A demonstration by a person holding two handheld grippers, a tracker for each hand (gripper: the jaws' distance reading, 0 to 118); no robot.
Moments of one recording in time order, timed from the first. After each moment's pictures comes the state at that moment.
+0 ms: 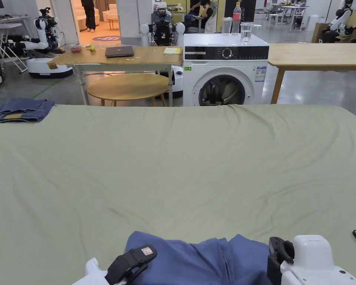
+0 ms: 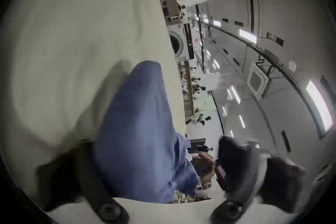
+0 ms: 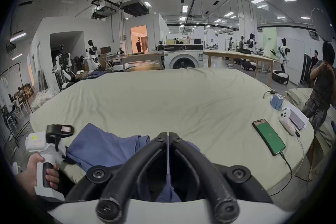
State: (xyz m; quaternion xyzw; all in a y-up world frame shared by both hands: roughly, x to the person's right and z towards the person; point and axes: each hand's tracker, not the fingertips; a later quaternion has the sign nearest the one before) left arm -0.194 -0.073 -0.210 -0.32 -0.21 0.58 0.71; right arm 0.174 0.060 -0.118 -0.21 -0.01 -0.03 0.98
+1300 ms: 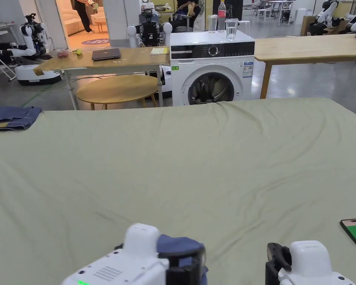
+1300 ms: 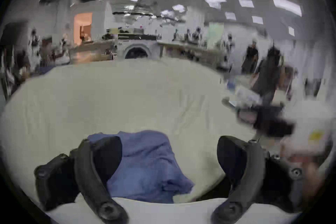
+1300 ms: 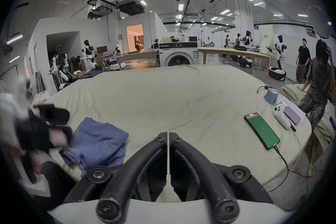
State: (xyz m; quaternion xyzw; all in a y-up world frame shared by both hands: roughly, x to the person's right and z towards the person) left arm -0.095 0.081 -0.161 -0.24 -0.29 0.09 0.92; right arm 0.191 0.052 -0.102 -0.22 -0.01 -0.04 0.97
